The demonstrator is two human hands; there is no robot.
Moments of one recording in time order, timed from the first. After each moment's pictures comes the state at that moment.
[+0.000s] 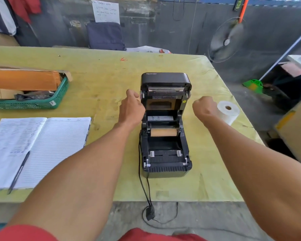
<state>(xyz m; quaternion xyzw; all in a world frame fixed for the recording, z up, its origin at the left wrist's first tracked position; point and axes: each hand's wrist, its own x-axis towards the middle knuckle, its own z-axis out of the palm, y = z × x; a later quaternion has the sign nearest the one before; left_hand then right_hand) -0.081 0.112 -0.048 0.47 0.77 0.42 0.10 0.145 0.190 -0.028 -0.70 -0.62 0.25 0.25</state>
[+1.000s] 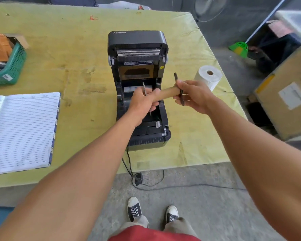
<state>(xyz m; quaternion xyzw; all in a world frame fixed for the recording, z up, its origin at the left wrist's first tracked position) 0.031 0.095 -0.079 0.37 0.62 0.48 0.50 0.212 0.166 -0.060 -0.53 -0.50 0.62 0.30</state>
